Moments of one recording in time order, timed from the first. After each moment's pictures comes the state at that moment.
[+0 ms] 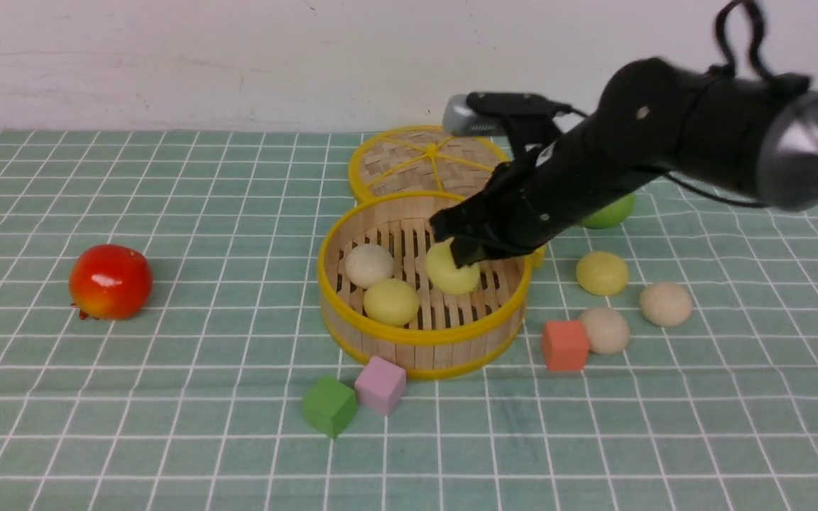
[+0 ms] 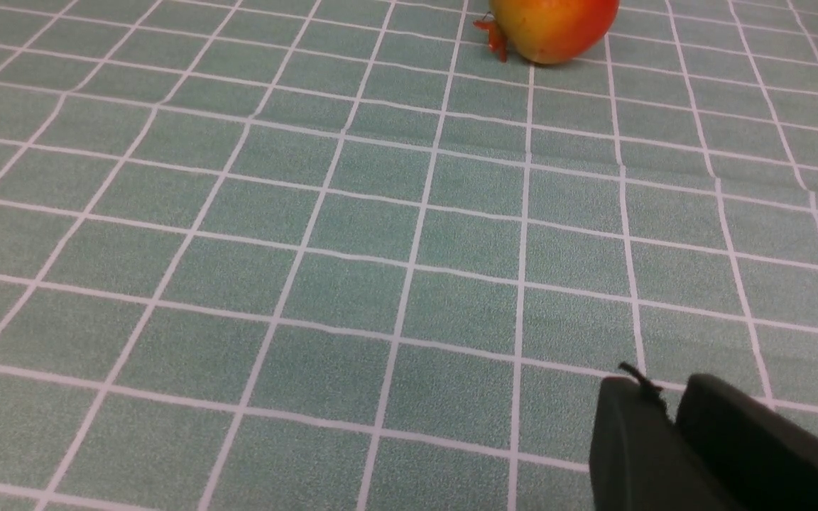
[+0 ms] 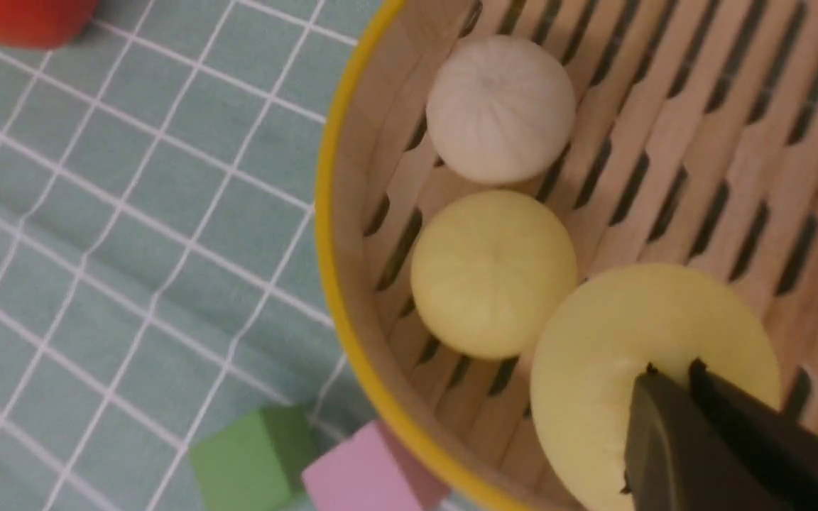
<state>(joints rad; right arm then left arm) 0.44 1.96 -1.60 0.45 0.65 -0.15 0.00 -0.01 0.02 0.23 0.44 -0.36</state>
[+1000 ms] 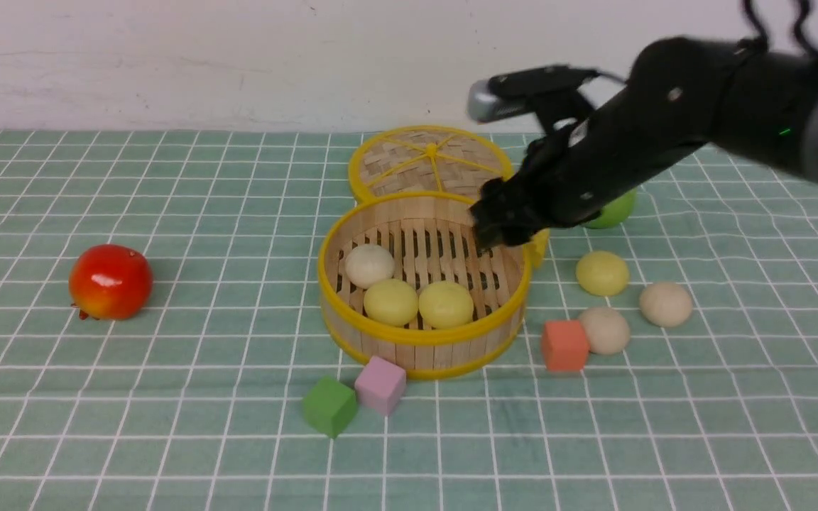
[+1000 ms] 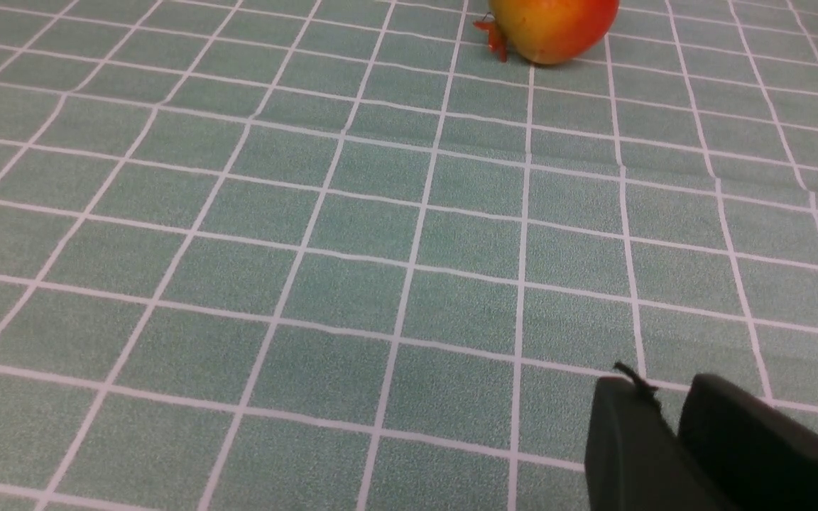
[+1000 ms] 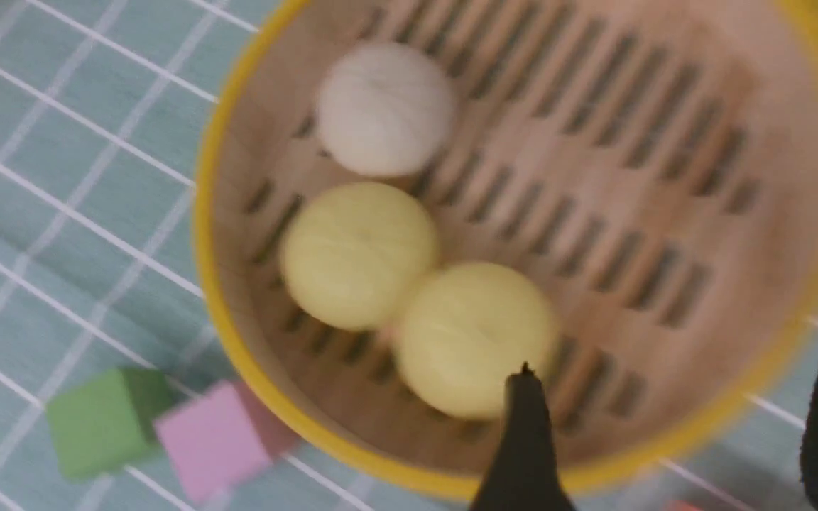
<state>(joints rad) 0.38 1.84 -1.60 0.23 0.75 -0.16 0.00 -0.01 0.02 0.23 0.44 -0.36</state>
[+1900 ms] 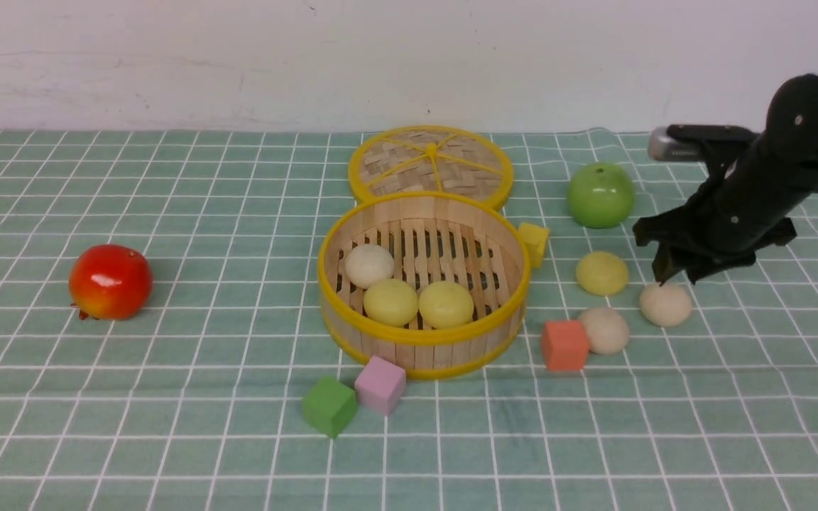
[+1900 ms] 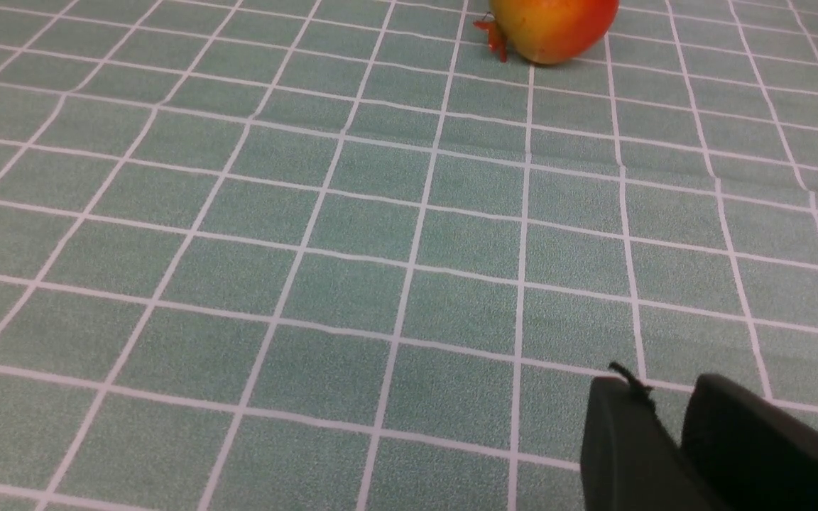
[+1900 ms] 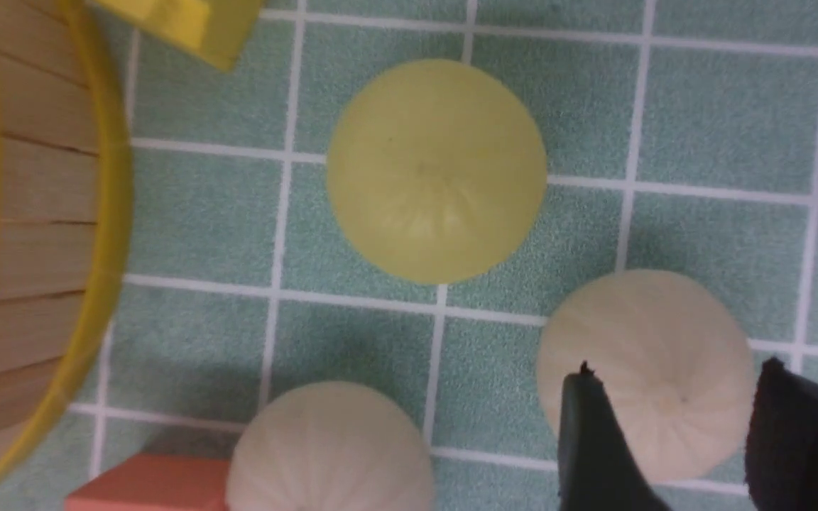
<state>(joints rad) 0.06 2.03 -1.60 0.17 0.79 -0.04 0.00 -0.01 0.02 0.23 0.44 -0.36</state>
